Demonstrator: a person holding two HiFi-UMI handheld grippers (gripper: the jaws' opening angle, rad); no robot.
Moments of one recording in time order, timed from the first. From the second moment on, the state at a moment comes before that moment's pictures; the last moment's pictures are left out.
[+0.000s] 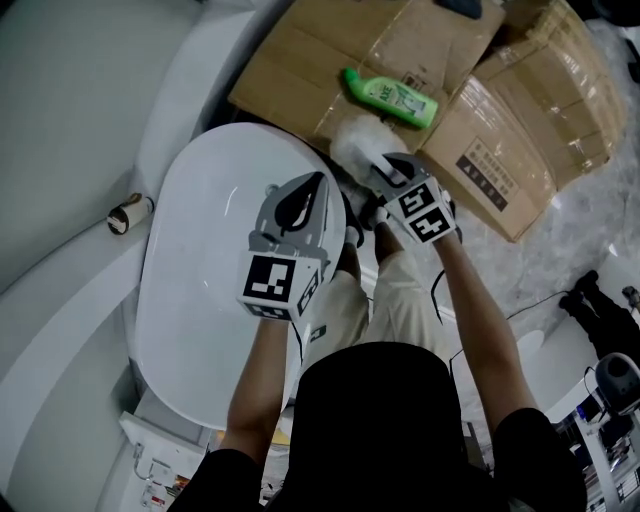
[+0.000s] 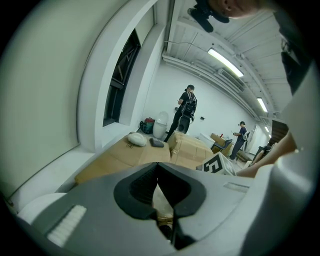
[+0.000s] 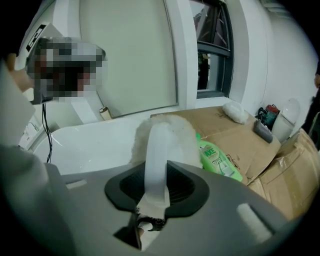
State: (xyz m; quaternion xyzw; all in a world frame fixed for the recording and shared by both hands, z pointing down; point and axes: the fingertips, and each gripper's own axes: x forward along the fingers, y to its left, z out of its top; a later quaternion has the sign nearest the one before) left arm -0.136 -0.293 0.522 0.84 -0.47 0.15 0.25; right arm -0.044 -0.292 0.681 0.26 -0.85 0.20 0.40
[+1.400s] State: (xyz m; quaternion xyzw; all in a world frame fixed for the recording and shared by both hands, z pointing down) left arm -0.126 -0.286 0.568 0.83 -0.46 0.18 0.26; right arm -0.042 -0.300 0.763 0.22 -0.84 0.19 0.45
